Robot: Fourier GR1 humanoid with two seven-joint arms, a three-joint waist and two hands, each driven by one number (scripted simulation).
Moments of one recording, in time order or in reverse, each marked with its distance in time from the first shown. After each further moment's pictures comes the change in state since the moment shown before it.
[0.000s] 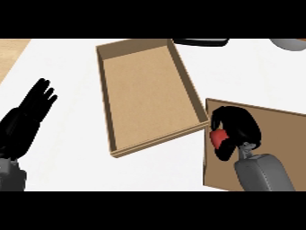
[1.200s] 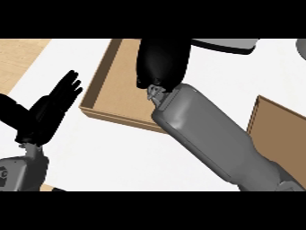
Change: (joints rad) left arm -0.108 -0.037 -0.095 0.068 -0.029 -0.025 0.017; right arm -0.834 0.080 0.313 0.236 0.013 -0.189 0.765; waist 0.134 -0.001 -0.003
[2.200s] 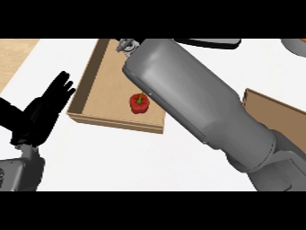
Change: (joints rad) left arm 0.013 0.005 0.035 0.022 -0.014 0.030 -0.027; right arm -0.372 -0.005 -0.022 0.402 -0.075 -0.091 0.091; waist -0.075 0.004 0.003
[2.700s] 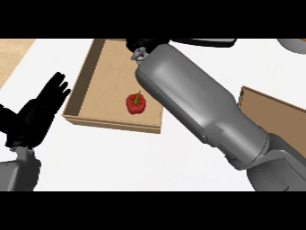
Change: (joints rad) left arm 0.016 0.009 0.018 -0.006 0.006 -0.003 -0.014; right arm 0.053 0.002 0.055 0.114 -0.103 -0.130 -0.025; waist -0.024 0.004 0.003
